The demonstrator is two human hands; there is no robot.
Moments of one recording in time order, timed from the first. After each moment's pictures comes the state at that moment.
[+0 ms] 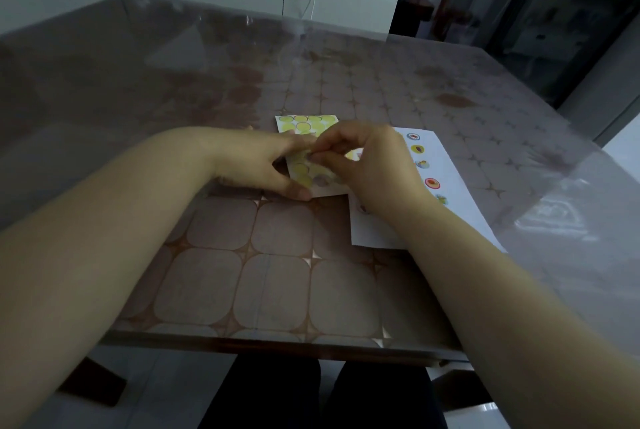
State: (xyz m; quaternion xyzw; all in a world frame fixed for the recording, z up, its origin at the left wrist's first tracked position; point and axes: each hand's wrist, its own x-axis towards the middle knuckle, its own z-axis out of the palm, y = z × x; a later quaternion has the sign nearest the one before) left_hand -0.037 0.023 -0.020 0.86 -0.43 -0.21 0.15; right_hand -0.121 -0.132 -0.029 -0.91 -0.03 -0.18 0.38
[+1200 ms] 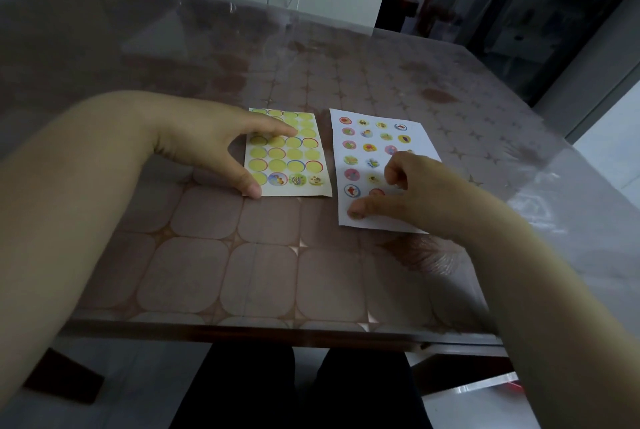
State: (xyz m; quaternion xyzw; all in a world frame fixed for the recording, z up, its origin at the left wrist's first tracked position) left_hand -0.038 0.046 -0.008 0.90 -0.40 -0.16 0.10; right_hand -0.177 -0.167 -0.007 -0.97 0.14 0.06 0.21
